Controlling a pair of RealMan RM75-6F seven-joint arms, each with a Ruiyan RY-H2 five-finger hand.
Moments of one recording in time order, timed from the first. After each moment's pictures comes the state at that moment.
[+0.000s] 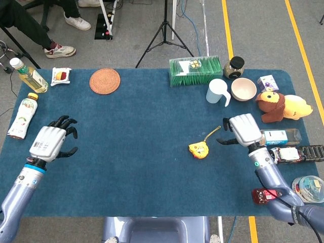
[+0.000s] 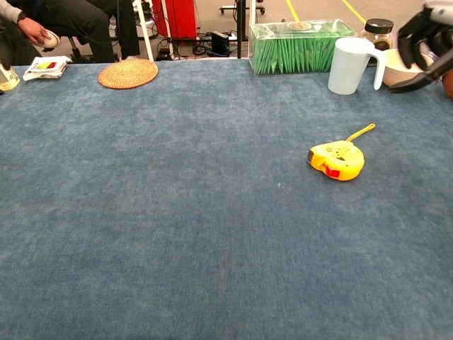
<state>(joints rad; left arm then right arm) -0.54 -1.05 -0.06 -1.86 1.21 1.22 0.27 0.64 -1.27 0.15 -1.43 -1.30 1.11 -0.14</state>
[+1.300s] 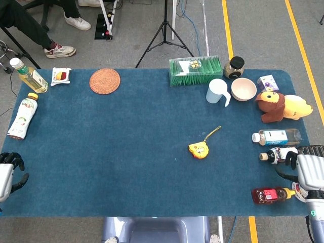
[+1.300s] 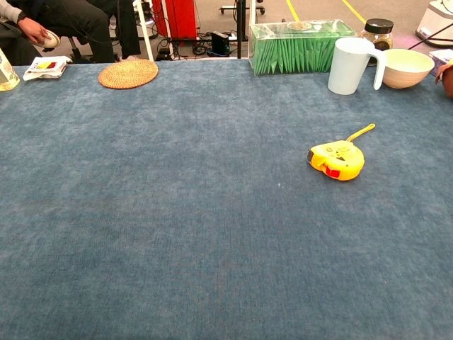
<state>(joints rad) -0.14 -1.06 0.06 -1.80 1.39 1.59 0.38 0.20 -1.11 0.04 -1.55 -1.31 1.44 -0.09</state>
